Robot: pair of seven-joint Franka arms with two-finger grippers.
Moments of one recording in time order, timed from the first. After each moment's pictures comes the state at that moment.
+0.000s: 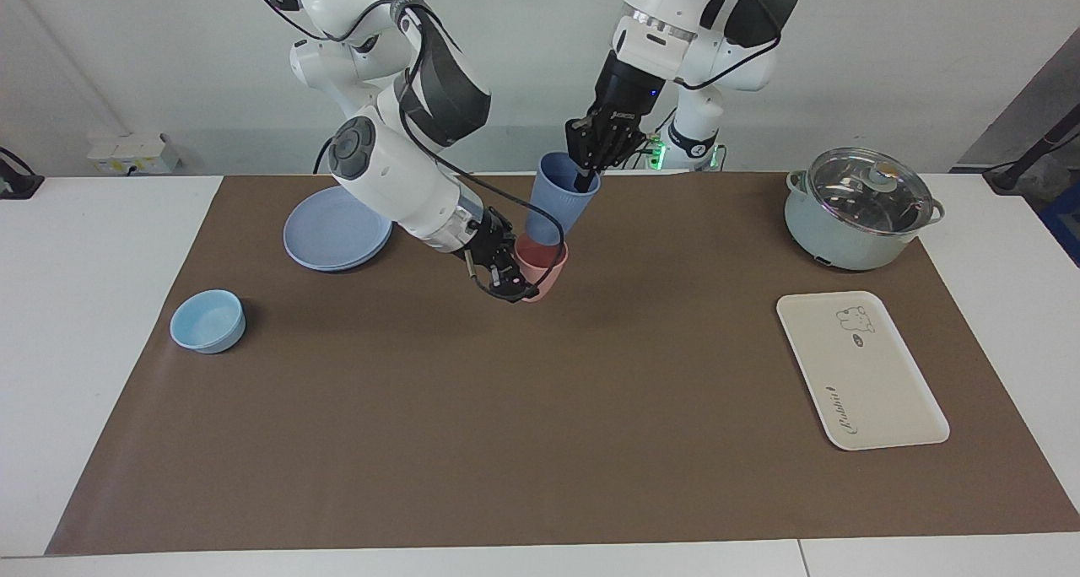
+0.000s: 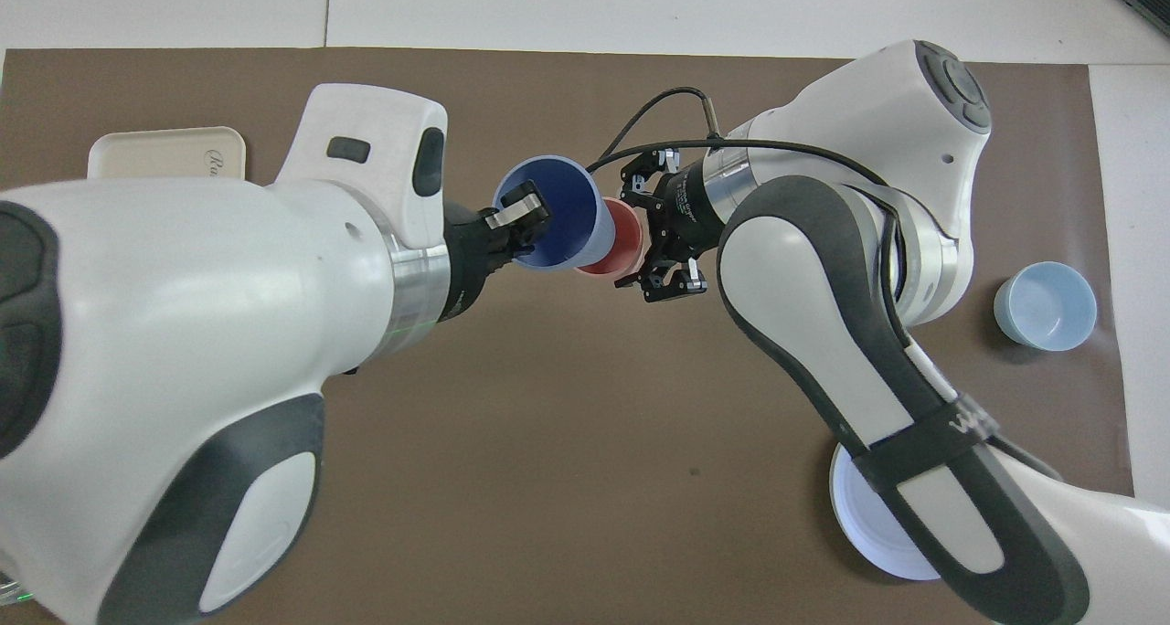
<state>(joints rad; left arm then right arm) -0.51 -0.03 -0.06 -1.61 -0.17 2.02 -1.02 0.31 0.34 0.06 -1.53 0.59 1.94 1.59</state>
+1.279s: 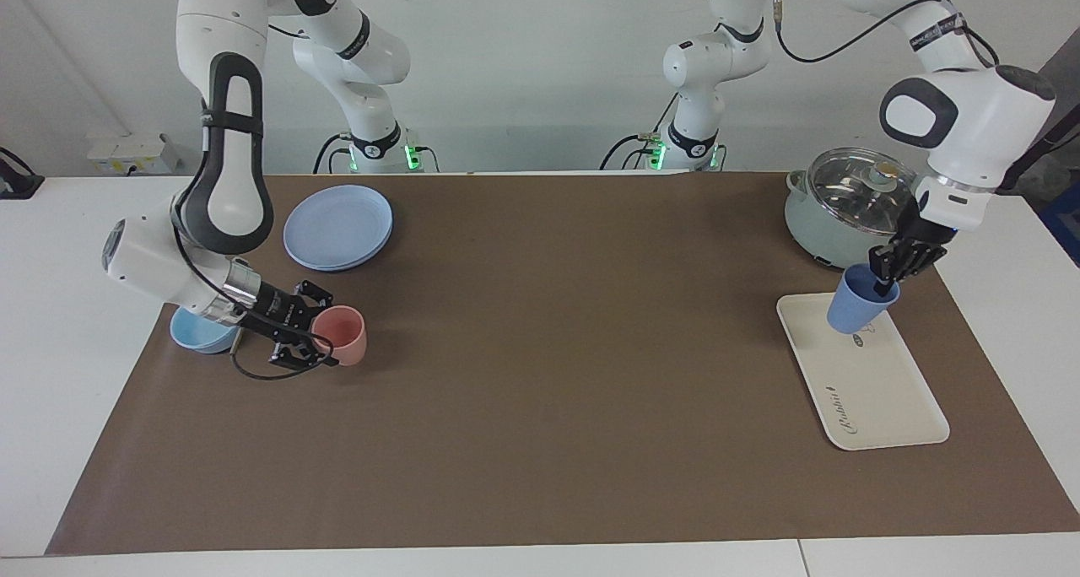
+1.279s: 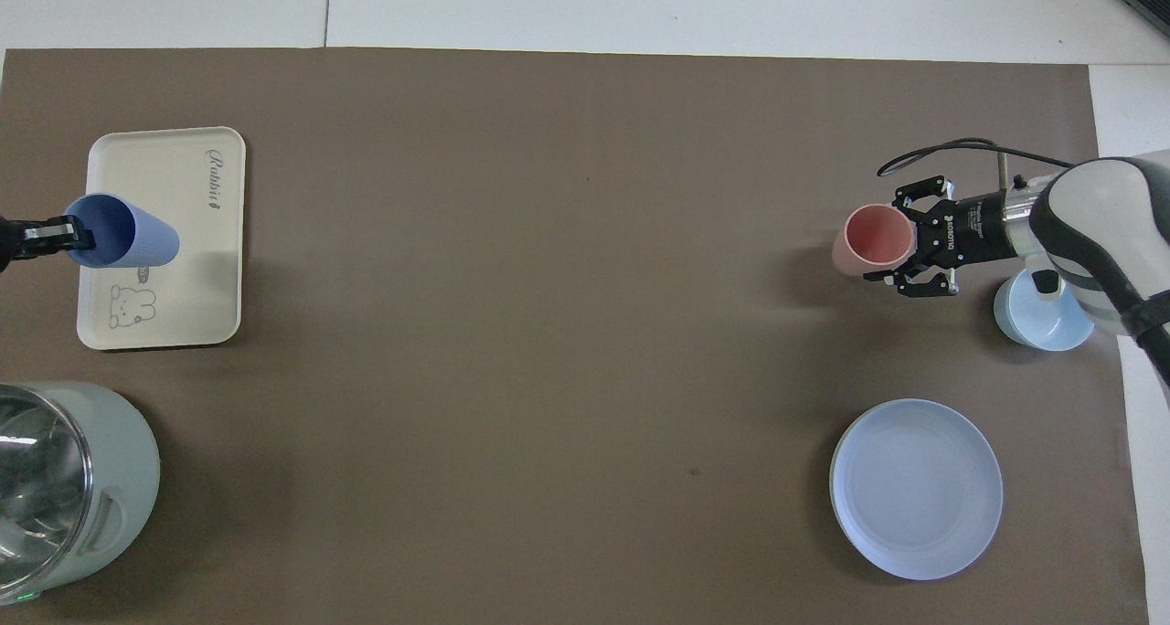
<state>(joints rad) 0.27 0.13 -0.05 -1.98 -0.17 2.36 0.19 -0.23 0.41 0.04 -1.81 0.69 2.00 1.12</state>
